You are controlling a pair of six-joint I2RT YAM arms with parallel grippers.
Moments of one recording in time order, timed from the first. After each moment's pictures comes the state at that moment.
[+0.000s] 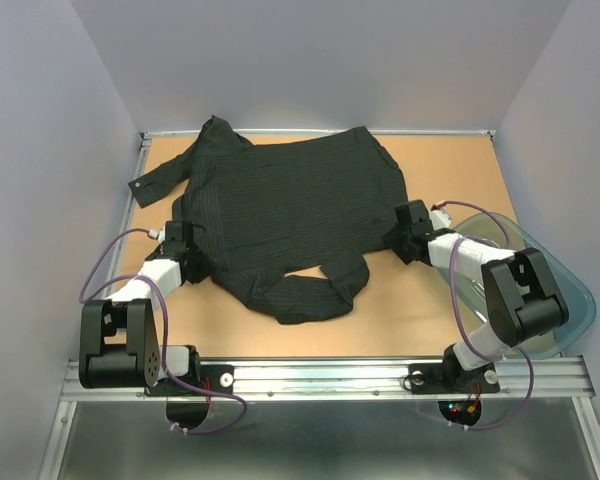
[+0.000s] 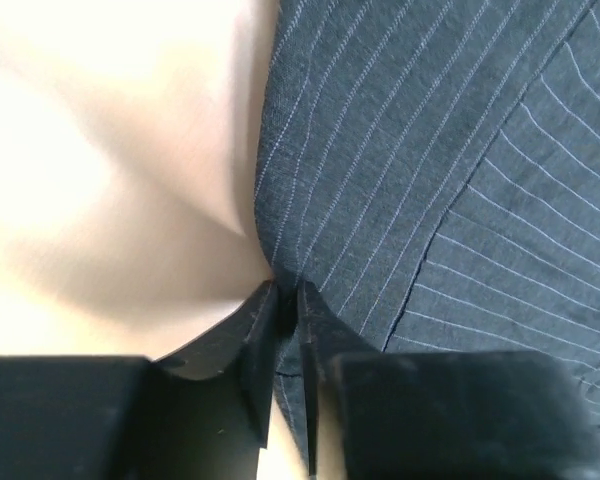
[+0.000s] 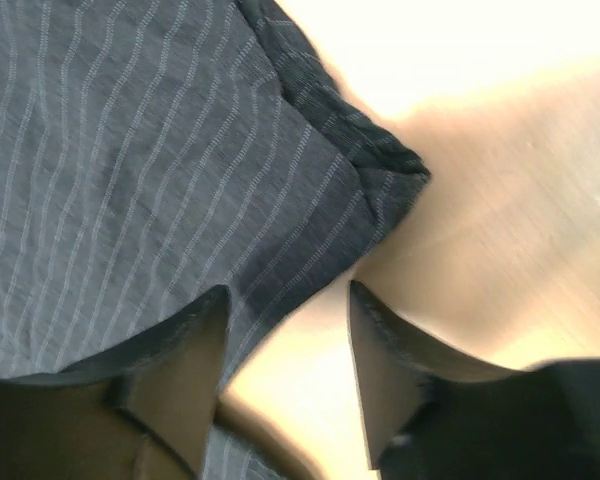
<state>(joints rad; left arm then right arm) 0.00 1.30 0.56 -0.27 -0.03 -0.75 0.32 1.55 0.77 -0.17 0.31 1.11</state>
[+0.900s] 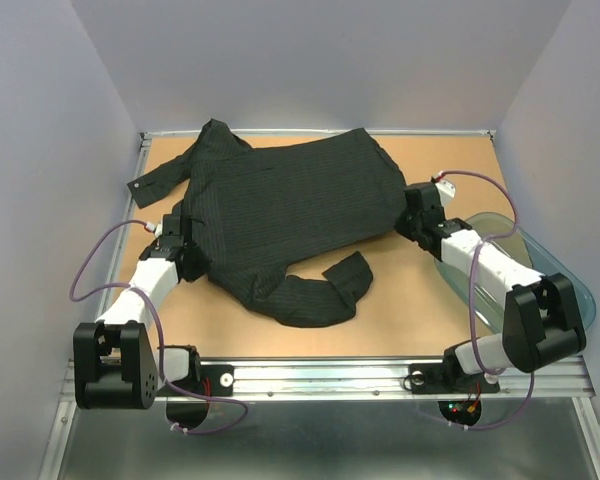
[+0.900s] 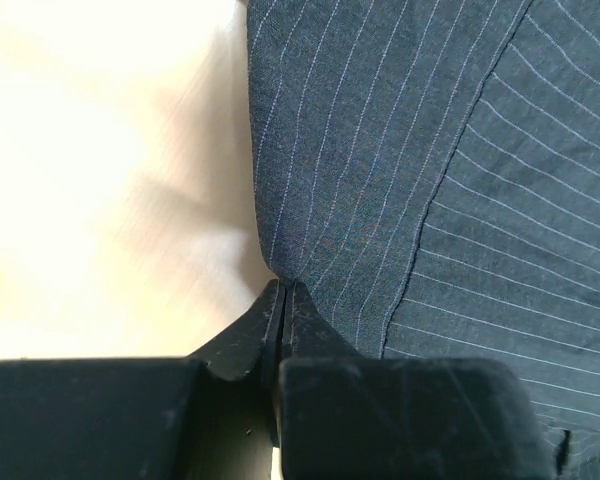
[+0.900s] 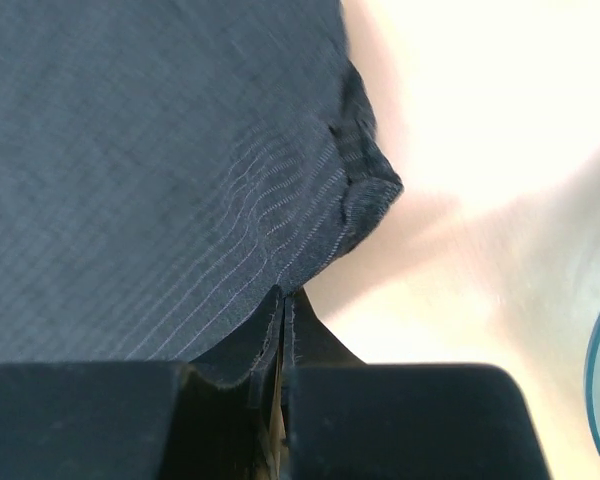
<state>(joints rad) -0.03 1.19 0.65 -0.49 -0.08 -0.71 0.32 1.39 0.86 -0.24 0.35 0.76</state>
